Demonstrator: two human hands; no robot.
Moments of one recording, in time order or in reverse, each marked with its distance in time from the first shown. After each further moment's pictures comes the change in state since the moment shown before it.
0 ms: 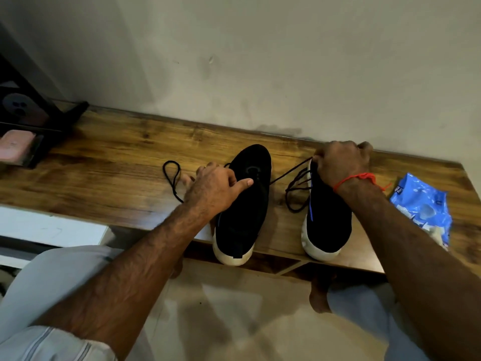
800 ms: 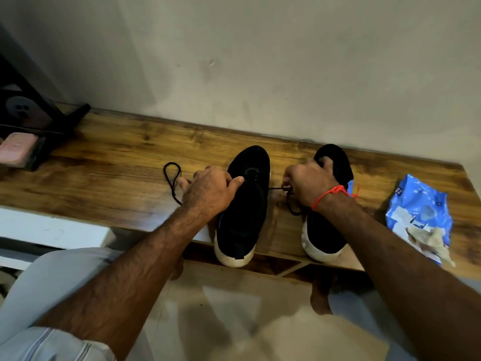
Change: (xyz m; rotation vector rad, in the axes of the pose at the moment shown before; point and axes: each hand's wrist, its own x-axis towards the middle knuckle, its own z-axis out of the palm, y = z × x) left_hand 0.004 -0.006 0.002 -0.025 0.059 -0.035; right_hand -0.023 -0.037 0.012 -0.007 -0.214 -0.328
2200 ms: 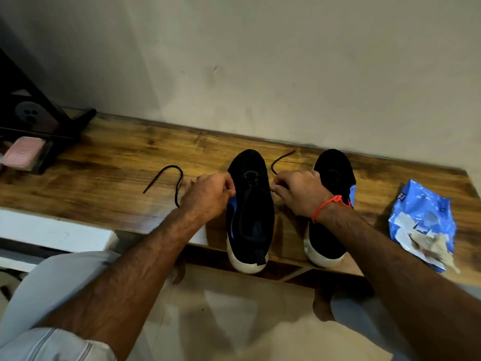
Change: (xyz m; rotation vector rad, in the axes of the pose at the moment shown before) left_hand 0.000 -0.012 -0.004 -0.079 -0.048 0.063; right_hand -0.006 -0.014 0.001 0.369 0.061 -0.104
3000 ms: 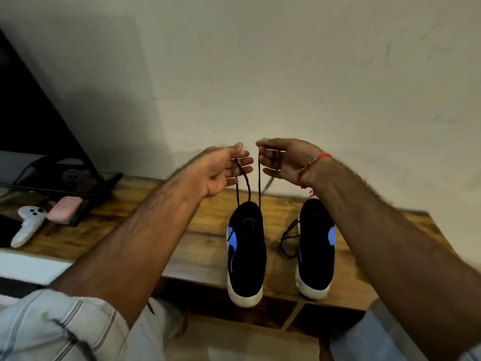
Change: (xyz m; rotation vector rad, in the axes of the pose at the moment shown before) left_hand -0.026 0.102 -0.160 -1.159 -0.182 -0.090; right_hand 0.014 -0.069 -0.177 1.529 -0.108 0.227
